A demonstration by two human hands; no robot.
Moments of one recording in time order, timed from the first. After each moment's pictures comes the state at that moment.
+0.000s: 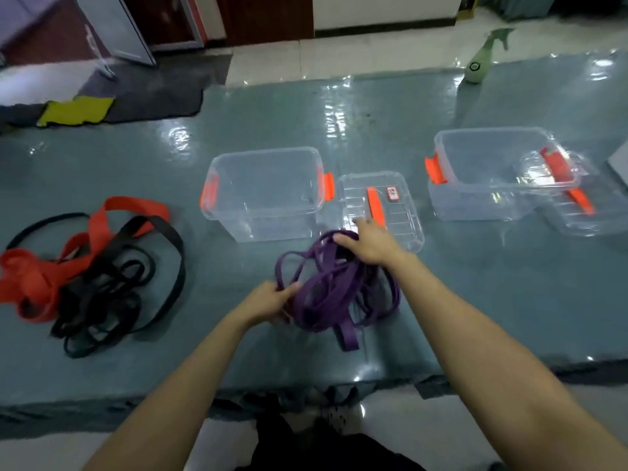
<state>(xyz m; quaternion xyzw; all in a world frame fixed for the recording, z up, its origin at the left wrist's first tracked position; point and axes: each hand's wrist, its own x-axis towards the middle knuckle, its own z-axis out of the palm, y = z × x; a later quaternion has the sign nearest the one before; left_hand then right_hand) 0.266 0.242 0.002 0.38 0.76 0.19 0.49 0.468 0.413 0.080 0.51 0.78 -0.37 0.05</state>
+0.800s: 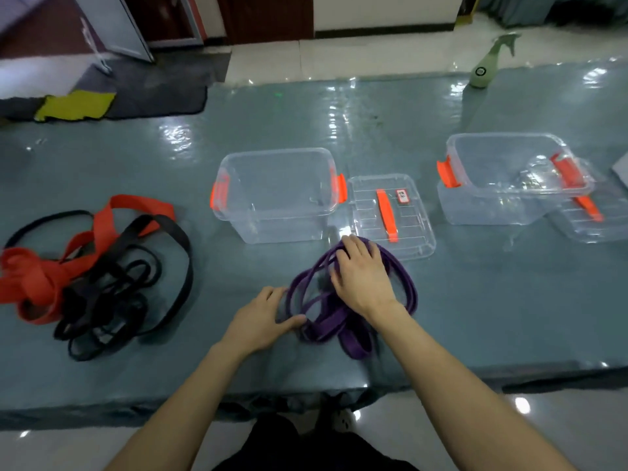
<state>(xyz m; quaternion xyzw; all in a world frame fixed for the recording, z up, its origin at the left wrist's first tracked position) 0.234 0.197 -0.035 0.57 0.78 0.07 0.25 0.438 0.350 0.005 0.42 0.91 -0.04 -0.02</state>
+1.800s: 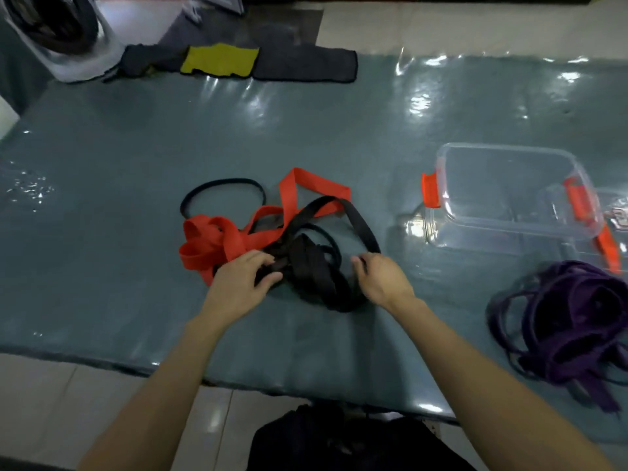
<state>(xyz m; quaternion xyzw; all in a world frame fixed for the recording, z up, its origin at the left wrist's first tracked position) -0.168 0.027 0.004 0.54 0.81 0.21 0.08 0.068 0.222 -0.029 0.45 0.85 -0.26 0.01</state>
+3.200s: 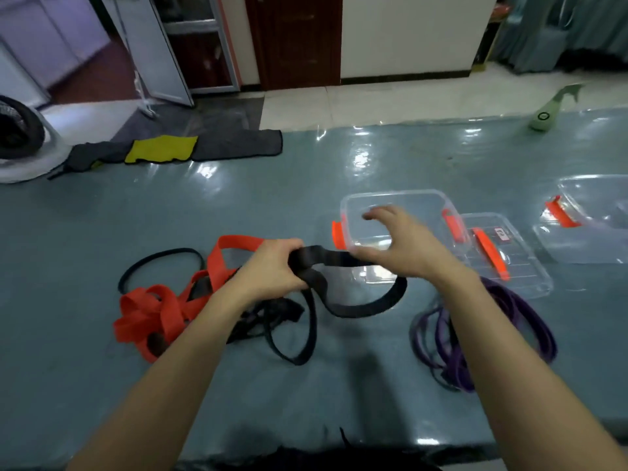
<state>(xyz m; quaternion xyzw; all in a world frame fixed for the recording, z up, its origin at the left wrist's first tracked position) -0.041 0.196 0.125 0.63 0.70 0.24 0.23 0.215 0.318 0.168 0.45 0.85 -0.25 -0.10</state>
